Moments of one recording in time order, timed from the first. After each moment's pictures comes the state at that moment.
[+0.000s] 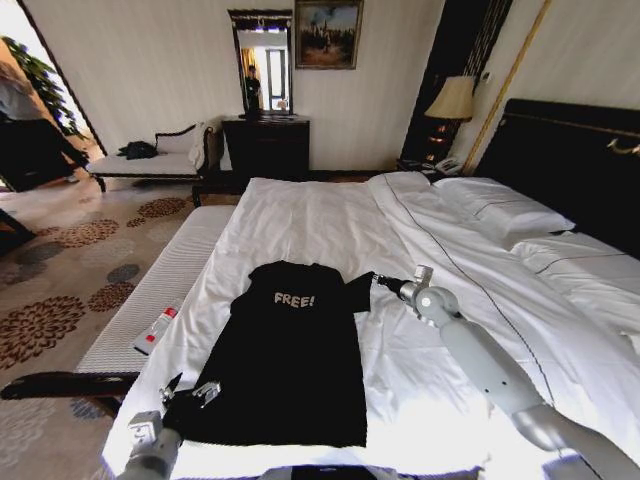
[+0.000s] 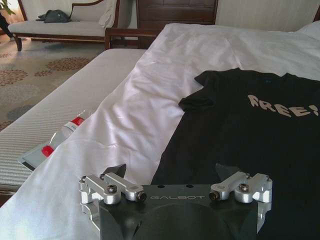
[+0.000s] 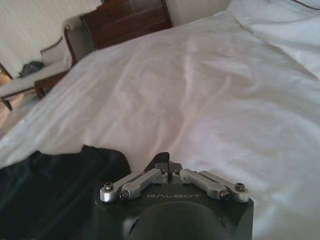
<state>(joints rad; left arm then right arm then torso) 2.00 -1.13 -0.65 -2.32 -0.54 0.25 -0.32 -0.70 0.91 0.14 1.45 1.12 -0.49 0.15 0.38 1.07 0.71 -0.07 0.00</state>
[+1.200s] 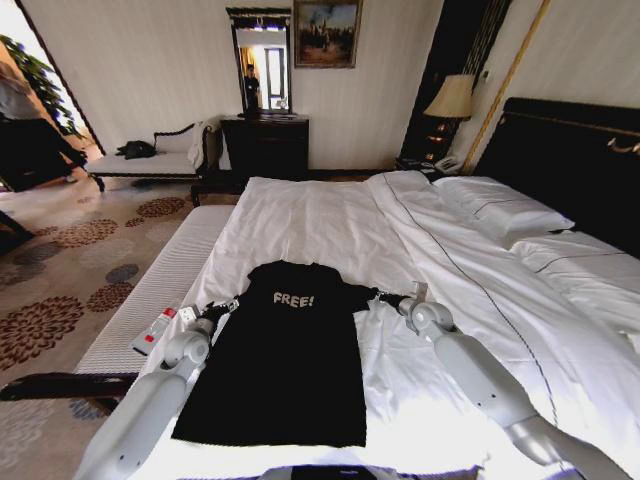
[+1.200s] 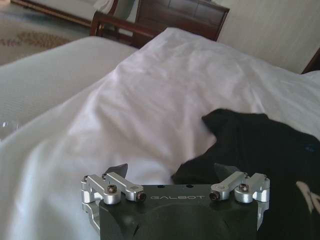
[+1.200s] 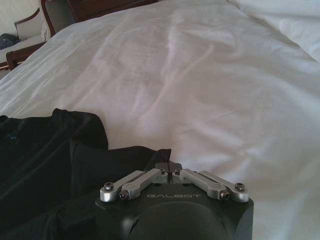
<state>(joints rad) 1.04 -1.00 -0.29 -1.61 -0.99 0.28 -0.34 -0.76 0.93 0.14 1.42 1.04 -0.49 0.16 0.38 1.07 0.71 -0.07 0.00</state>
